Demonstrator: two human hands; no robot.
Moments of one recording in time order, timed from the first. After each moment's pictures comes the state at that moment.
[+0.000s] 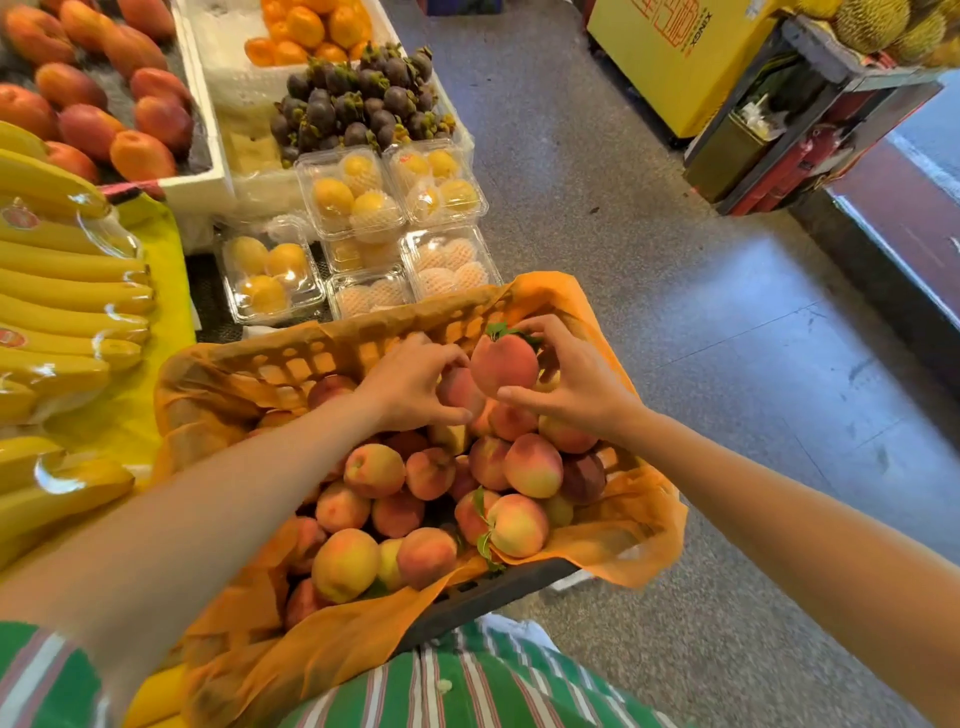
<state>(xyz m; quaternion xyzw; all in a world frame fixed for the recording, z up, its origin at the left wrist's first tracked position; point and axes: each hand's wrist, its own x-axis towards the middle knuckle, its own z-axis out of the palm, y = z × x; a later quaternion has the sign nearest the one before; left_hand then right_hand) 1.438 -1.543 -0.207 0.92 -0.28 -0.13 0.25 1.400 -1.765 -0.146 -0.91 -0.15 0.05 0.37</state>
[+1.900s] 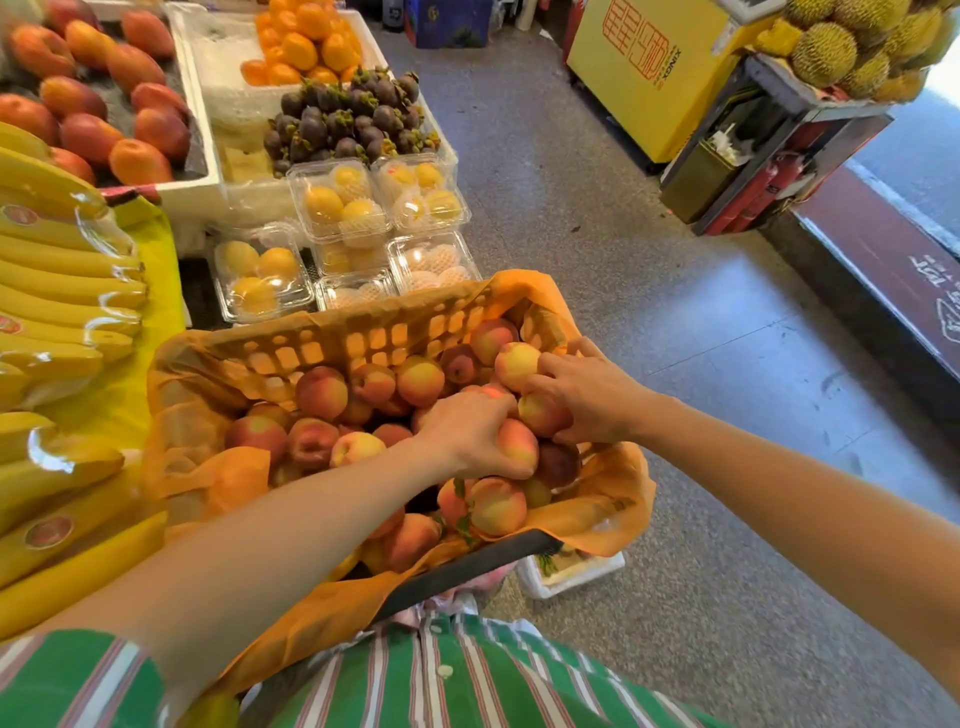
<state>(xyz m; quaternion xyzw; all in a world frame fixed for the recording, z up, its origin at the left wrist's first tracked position) 1.368 -1.619 -0.192 0.92 -0.28 -0.17 0.21 1.388 -1.814 -0.145 -0.92 -0.36 0.11 -0.15</state>
